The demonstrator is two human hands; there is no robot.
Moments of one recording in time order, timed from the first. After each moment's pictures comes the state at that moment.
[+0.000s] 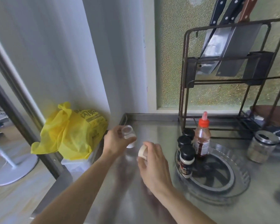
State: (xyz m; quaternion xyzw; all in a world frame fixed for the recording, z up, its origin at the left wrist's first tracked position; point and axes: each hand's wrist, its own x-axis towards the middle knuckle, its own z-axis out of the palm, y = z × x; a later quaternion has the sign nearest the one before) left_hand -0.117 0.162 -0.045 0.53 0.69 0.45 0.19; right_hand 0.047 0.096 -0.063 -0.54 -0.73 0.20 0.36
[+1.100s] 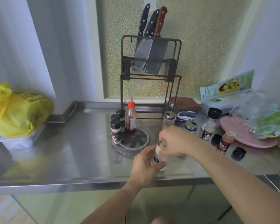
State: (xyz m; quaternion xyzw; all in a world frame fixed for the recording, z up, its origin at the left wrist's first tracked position) left_hand 0.192 -0.010 -0.102 0.60 0.45 0.48 0.45; right_hand 0.319 -0.003 0.052 -0.59 -0.80 0.03 -0.08
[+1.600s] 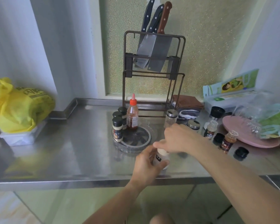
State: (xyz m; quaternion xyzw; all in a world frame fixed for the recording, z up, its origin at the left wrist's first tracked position) left_hand 0.194 -0.012 -0.108 0.59 0.44 0.49 0.46; right_hand 0.310 -0.004 0.059 -0.62 -0.77 0.02 -0.13
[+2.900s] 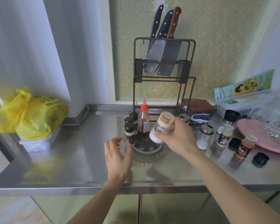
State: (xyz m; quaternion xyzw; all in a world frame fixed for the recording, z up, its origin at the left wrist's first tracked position) left_hand 0.084 0.009 -0.083 0.52 0.63 0.55 0.19; right_hand 0.277 0.014 0.027 -0.67 -0.62 0.19 0.36
